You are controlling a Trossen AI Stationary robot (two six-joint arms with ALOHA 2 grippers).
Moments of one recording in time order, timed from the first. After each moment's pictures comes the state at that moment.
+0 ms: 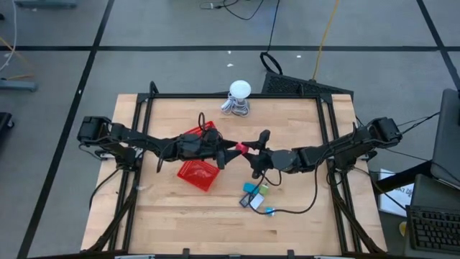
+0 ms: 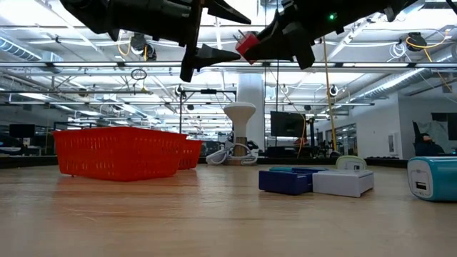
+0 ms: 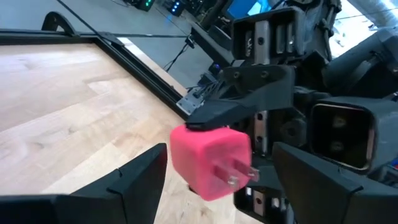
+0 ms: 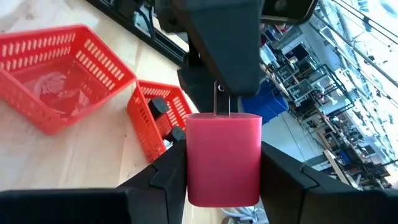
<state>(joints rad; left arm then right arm) -0.06 1.54 0.79 0.65 -0.20 -0.69 0.22 1.46 0.79 0.40 0.64 -0.61</state>
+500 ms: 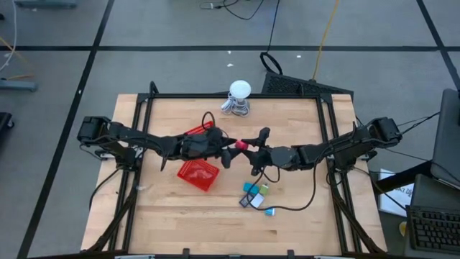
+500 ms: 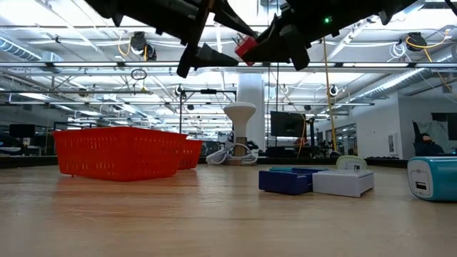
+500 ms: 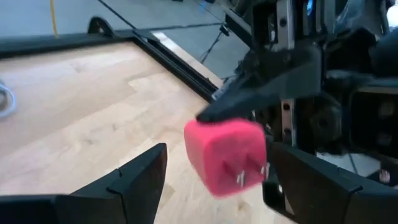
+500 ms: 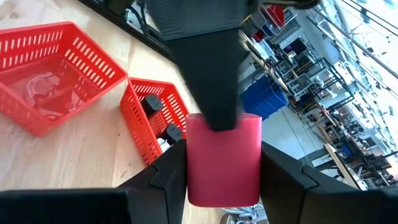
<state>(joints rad) -0.07 1.54 0.91 0.38 -0.31 -0.65 0.19 1.46 0.79 0.41 0.62 -0.60</state>
